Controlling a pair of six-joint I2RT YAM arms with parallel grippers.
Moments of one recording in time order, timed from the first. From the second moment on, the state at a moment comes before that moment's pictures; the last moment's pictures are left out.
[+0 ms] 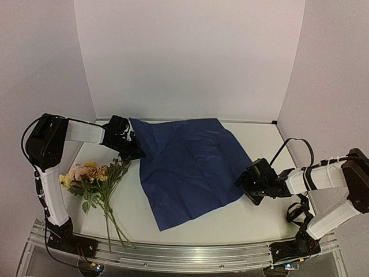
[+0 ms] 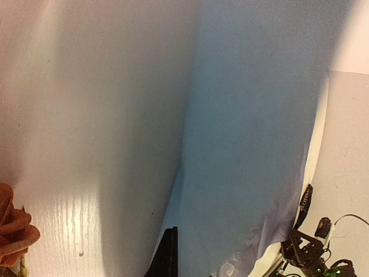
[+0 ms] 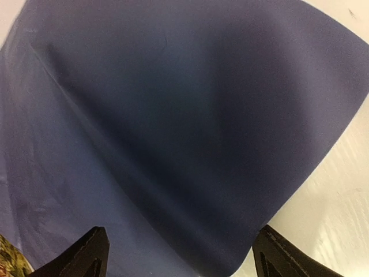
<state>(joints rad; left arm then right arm) -0.37 1.94 1.23 -0.22 0.46 -0.78 0.67 1.43 0.55 -0.10 0.21 1.26</state>
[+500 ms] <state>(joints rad) -0.40 1.86 1.09 -0.22 0.45 -0.79 0.67 1.47 0.49 0.08 0.24 1.29</state>
